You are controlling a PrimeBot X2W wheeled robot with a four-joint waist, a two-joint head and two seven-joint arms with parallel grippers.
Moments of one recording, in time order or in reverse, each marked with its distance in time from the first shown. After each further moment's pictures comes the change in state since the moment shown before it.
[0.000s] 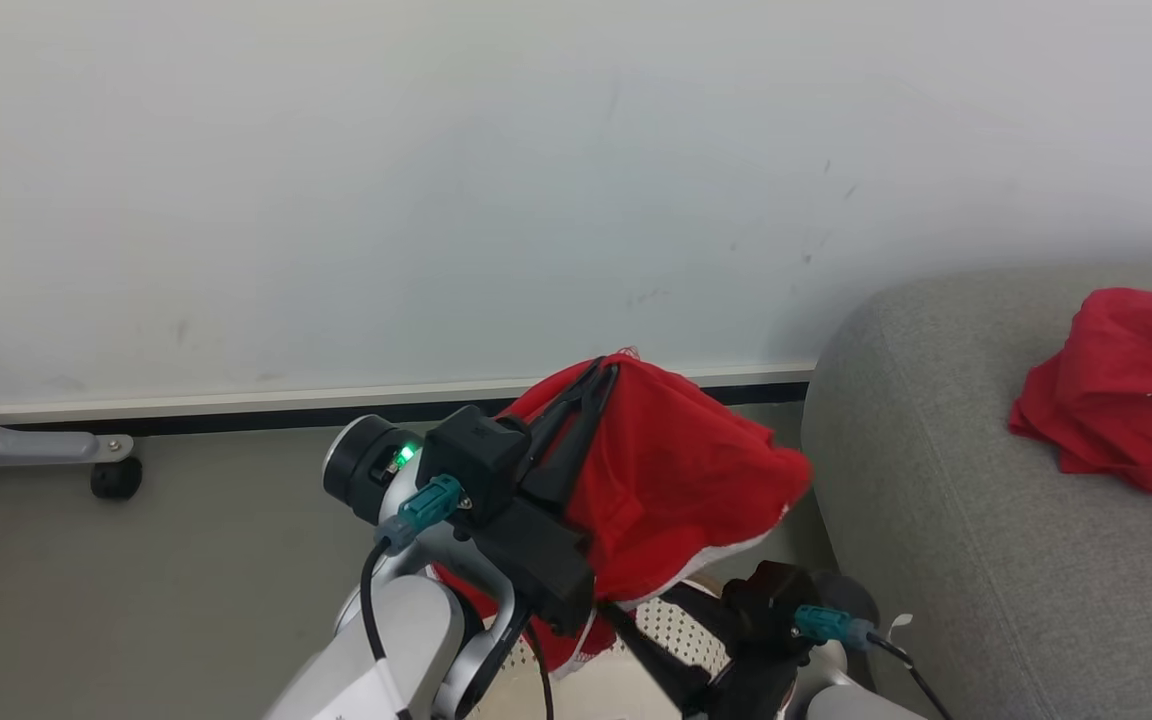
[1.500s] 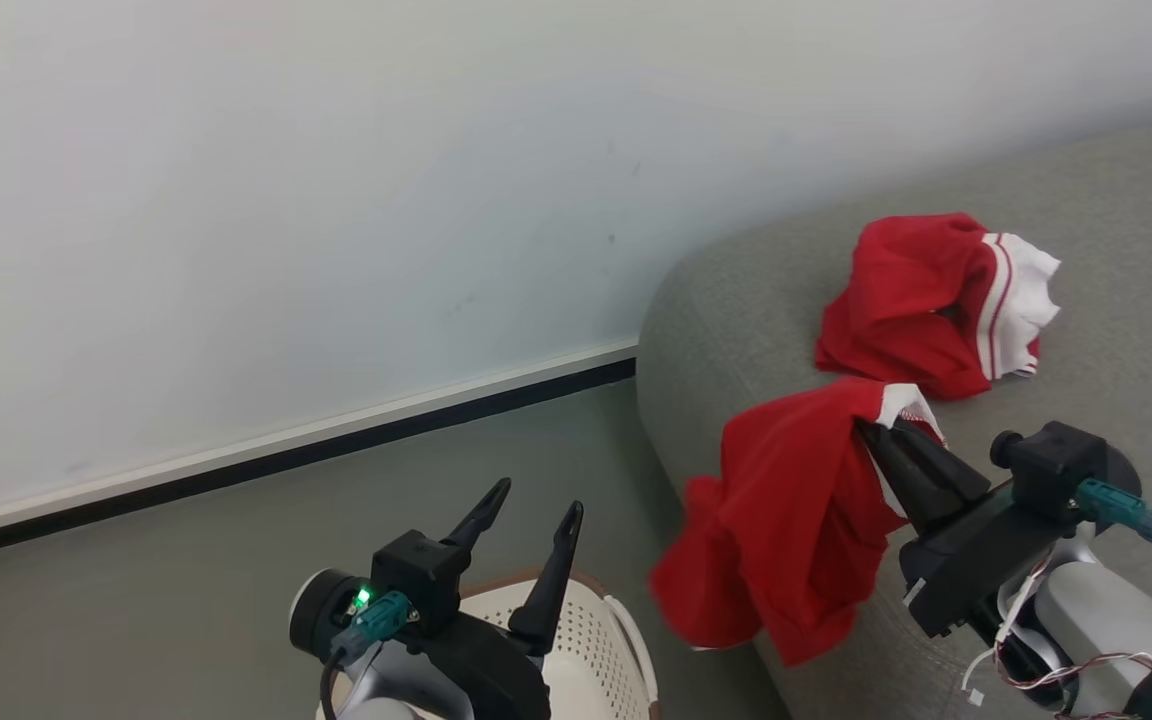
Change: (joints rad) left arm 0.205 0.031 0.040 0.037 -0.064 0.043 -0.033; right arm 0.003 -0.302 -0.301 -0.219 0.009 -0.016 0.000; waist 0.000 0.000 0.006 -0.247
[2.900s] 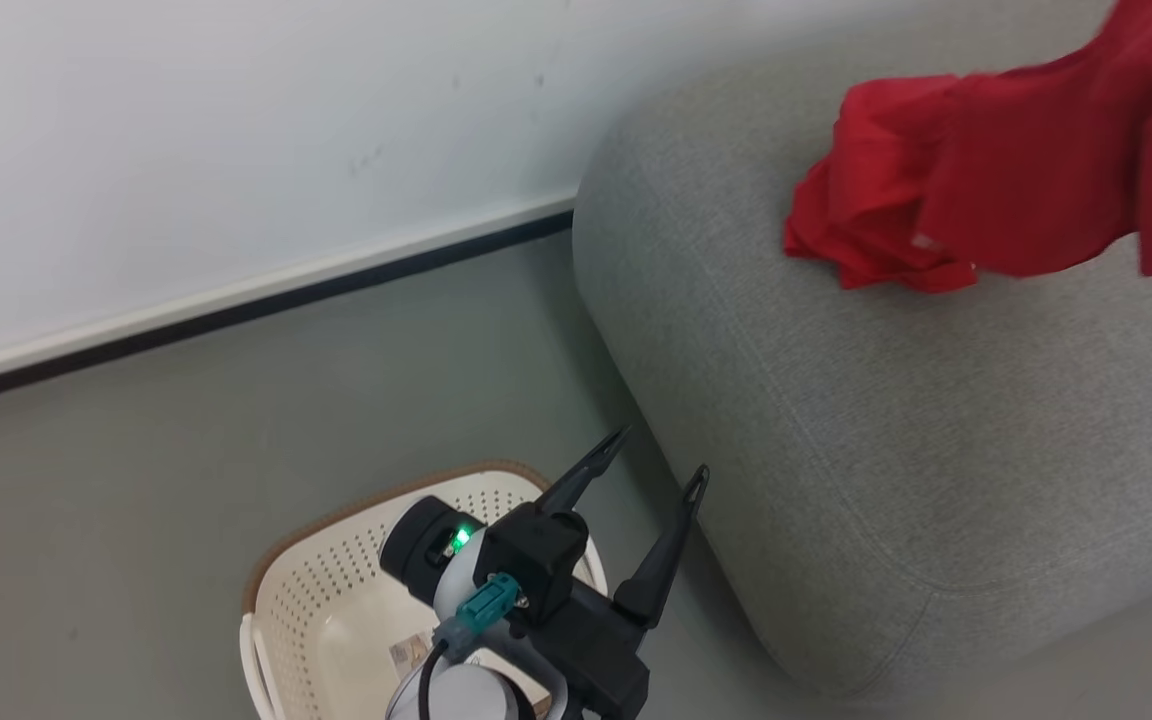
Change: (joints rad) left arm -0.082 -0.044 -0.127 -0.091 0.072 0.009 -0.003; right arm -0.477 -0.181 -0.344 0.164 -0.047 -0.029 0.001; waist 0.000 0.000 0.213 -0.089
